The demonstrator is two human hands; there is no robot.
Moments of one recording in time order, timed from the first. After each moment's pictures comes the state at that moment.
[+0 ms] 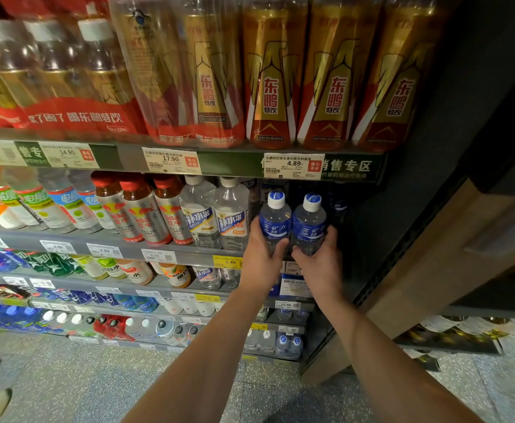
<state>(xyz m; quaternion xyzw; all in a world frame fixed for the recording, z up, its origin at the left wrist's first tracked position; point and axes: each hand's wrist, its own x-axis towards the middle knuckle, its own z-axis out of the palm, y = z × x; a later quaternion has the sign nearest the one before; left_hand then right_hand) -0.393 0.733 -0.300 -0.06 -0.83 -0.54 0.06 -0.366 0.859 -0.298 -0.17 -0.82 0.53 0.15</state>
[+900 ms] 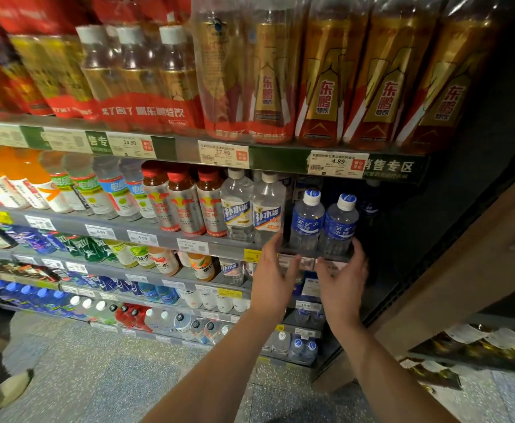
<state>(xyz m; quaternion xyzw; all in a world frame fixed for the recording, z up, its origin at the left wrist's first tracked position) -0.343 0.694 -0.306 -0.04 -0.86 -0.50 0.10 -0.330 0.825 -0.315 -0.20 -0.82 0.47 0.24</state>
